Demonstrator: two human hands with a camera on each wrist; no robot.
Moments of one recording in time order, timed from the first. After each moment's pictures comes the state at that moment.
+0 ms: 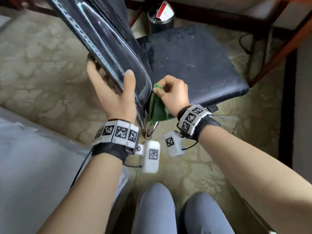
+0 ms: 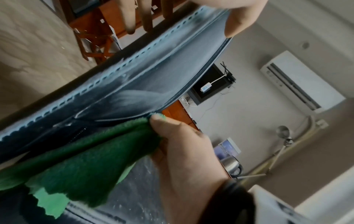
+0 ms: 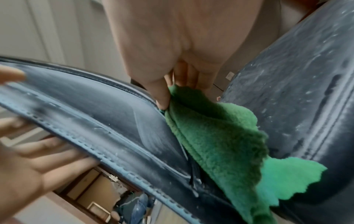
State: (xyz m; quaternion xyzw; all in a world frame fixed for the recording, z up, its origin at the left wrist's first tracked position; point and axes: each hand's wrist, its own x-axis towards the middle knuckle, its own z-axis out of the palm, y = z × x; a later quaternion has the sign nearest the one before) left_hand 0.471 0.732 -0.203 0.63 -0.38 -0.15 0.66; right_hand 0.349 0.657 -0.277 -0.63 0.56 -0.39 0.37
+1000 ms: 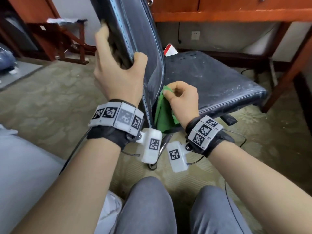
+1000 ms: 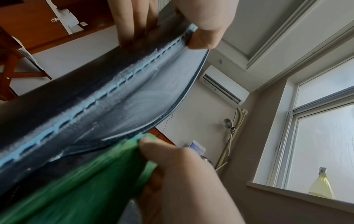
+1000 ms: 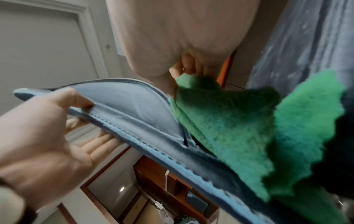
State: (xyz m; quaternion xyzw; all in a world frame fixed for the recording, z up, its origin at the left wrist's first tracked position) left_hand 0.479 0.718 -0.273 0.57 -0.47 0.04 0.67; right_hand 0.355 0.664 -0.369 -0.59 0.48 -0.55 0.34
